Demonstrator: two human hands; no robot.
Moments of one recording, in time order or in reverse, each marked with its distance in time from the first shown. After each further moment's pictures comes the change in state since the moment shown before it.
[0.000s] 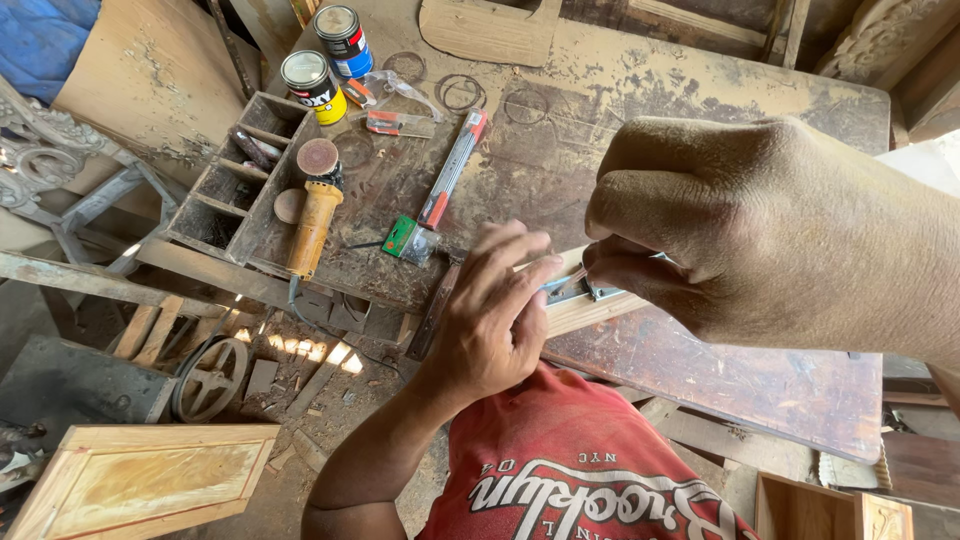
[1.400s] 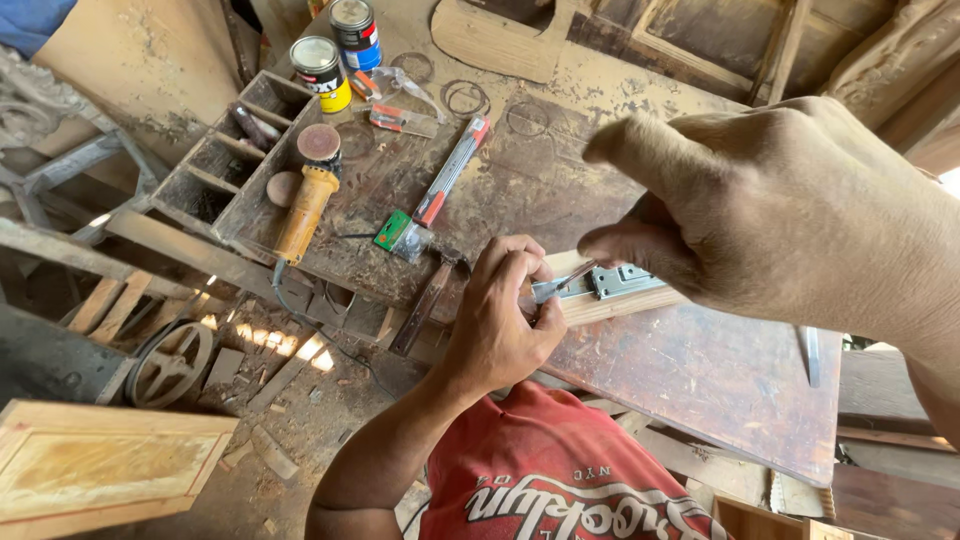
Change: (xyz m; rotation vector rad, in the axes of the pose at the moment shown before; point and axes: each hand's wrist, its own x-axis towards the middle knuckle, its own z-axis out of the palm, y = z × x) left_hand -0.006 0.006 0.028 -0.219 0.084 -0.300; right_hand 0.013 -0.006 -0.008 -0.338 -0.126 0.212
